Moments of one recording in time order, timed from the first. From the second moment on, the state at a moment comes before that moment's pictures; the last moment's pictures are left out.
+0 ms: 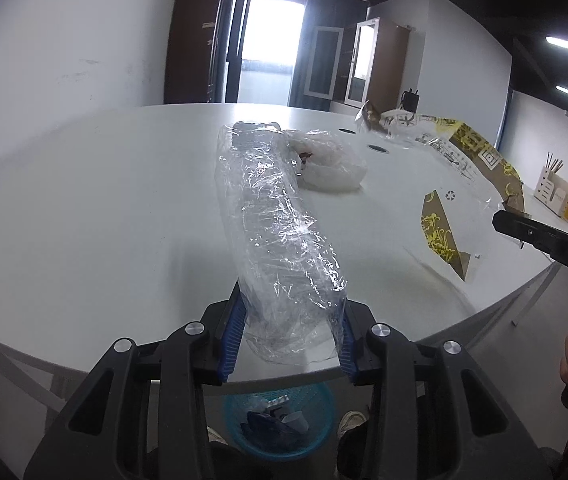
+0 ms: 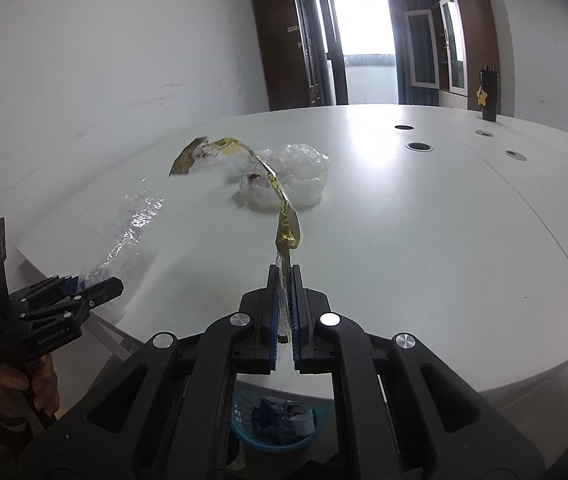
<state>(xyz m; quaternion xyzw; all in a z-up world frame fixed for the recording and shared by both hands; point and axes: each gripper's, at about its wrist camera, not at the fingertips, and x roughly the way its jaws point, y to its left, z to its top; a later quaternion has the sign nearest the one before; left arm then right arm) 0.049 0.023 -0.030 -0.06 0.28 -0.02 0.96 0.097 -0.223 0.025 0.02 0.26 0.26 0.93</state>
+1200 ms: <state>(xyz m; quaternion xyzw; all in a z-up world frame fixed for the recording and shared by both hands) -0.044 0.015 -0.113 -0.06 0.37 -0.03 0.93 -0.005 -0.194 -0.083 -0.02 0.37 0.33 0.87</state>
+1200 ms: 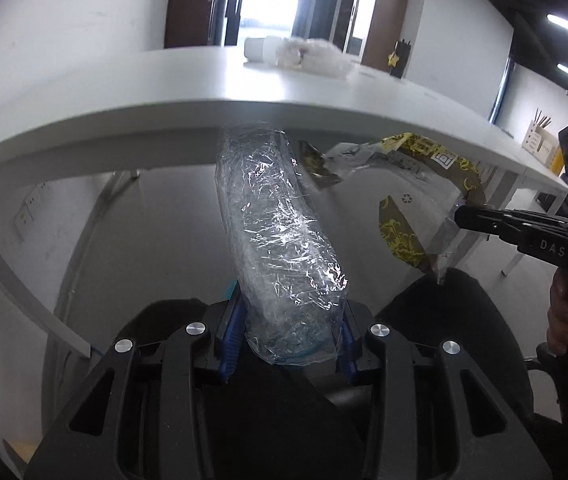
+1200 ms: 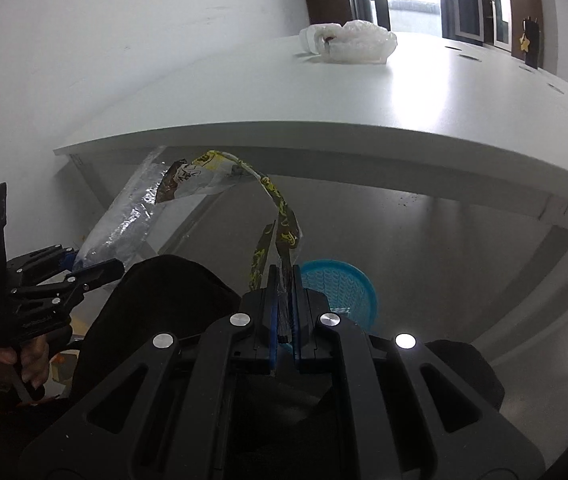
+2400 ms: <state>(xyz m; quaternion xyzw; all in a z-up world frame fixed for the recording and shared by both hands) 0.116 0.005 -0.256 -0.09 0.58 -0.03 0.81 0.129 -0.147 -0.246 -0.04 0.53 0.26 0.80</state>
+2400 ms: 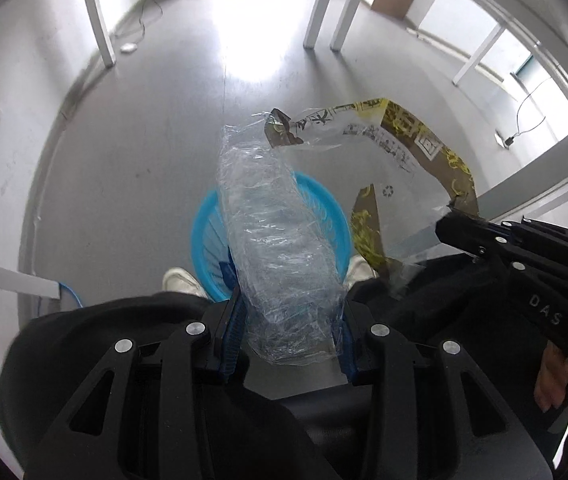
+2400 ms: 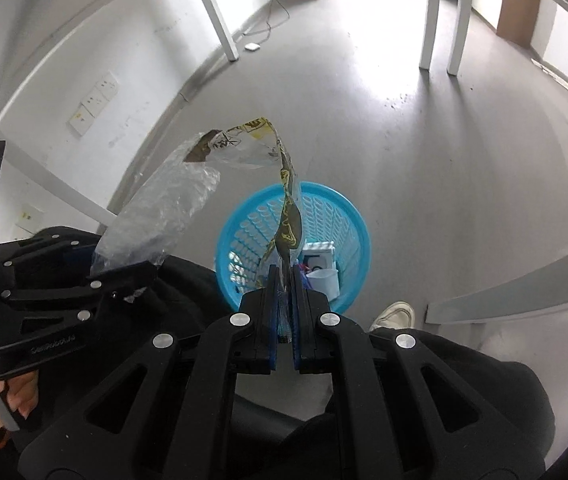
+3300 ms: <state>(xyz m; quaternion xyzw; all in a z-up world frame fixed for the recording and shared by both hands) 0.181 0.001 -0.328 -0.10 0.68 -0.02 0.73 0.216 -0.115 -0.362 0.00 0.64 0.22 0.73</state>
